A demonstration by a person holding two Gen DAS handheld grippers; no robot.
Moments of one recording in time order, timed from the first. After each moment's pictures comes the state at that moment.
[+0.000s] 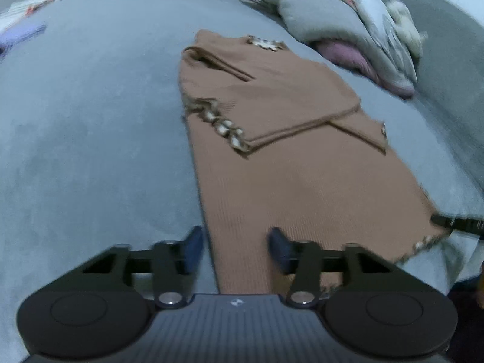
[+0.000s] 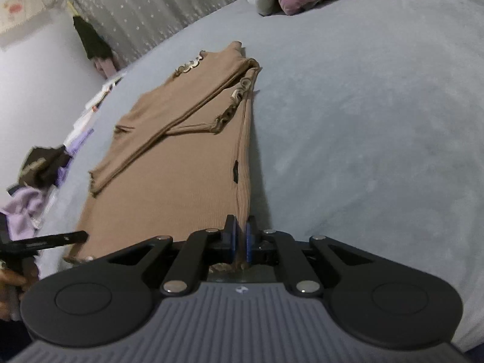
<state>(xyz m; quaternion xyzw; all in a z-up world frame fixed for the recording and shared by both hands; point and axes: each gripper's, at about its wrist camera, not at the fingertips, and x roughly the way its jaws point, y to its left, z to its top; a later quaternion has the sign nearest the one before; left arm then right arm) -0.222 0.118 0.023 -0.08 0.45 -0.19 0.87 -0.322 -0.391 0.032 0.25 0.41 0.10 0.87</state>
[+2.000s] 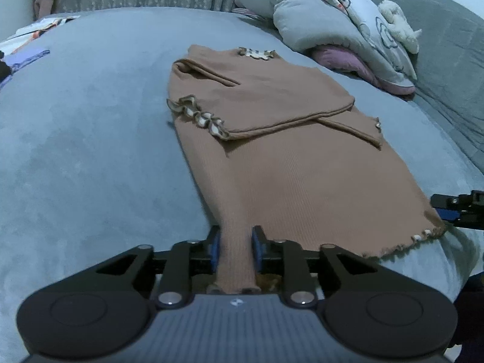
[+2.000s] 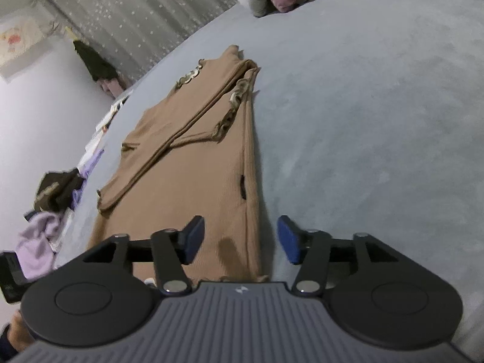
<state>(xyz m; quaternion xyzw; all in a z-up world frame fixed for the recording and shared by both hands) -0.257 0.081 0.022 -0.05 0.41 -0.17 0.90 -0.312 -0.377 0.021 0.27 0.38 0.11 0.88</state>
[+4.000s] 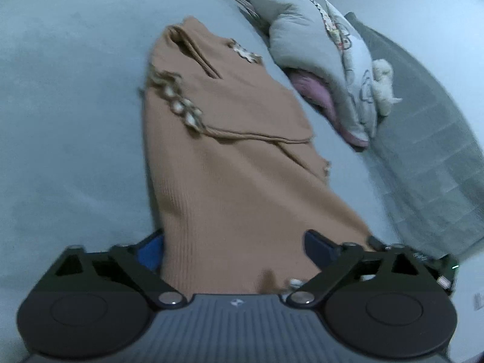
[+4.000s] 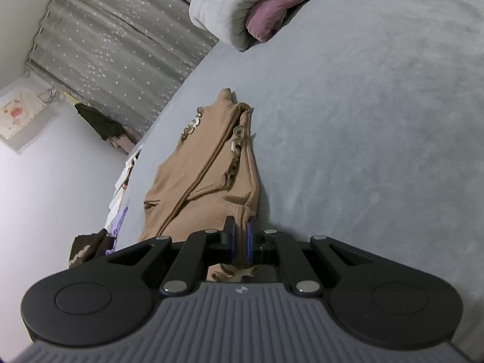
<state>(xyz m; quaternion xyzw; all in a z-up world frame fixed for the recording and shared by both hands) -0.231 0.095 0.008 -0.28 0.44 -0.26 0.81 -0.317 -0.418 0.028 0.42 0.32 0.09 0.85</state>
